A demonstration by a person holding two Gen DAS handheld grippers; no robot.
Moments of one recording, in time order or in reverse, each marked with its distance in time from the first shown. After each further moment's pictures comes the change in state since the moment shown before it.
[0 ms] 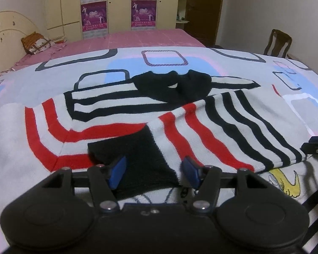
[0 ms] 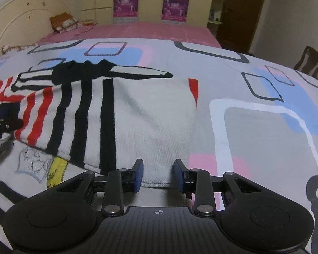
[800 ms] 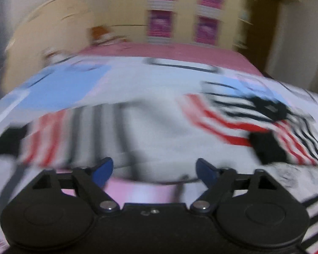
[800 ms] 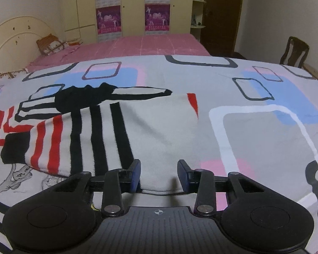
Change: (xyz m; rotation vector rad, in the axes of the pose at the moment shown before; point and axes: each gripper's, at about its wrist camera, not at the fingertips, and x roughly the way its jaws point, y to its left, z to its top) left arm -0.115 0.192 -0.065 -0.300 -0.081 0.251; right arm -0.025 0.025 0.013 0.123 -0.065 -0.026
